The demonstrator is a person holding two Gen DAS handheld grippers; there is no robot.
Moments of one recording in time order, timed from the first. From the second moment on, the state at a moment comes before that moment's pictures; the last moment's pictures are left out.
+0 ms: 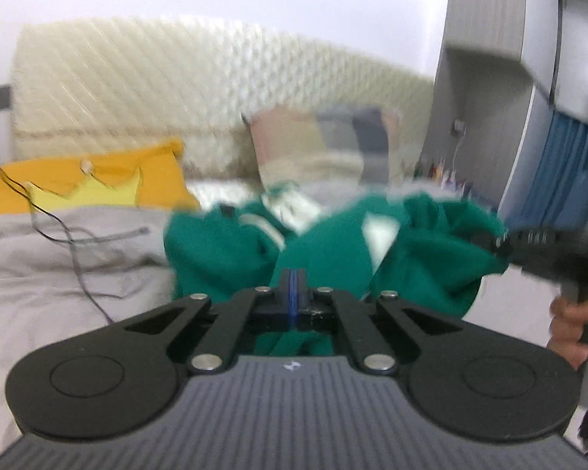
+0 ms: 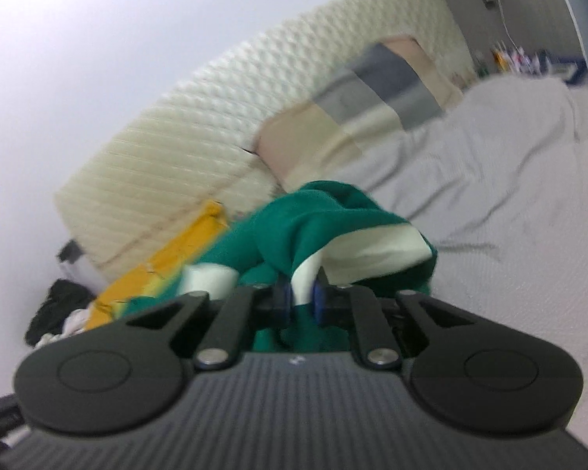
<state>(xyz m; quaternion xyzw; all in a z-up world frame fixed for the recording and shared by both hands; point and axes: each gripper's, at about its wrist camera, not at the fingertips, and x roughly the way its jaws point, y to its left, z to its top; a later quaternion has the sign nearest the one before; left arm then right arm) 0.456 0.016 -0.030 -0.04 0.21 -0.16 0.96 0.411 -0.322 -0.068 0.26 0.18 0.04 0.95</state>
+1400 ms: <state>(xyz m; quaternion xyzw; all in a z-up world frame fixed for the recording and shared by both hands) 0.508 -0.160 -0.152 0.29 0.19 -0.13 0.93 0.296 -0.366 -0.203 0.34 0.20 -0.08 0.91</state>
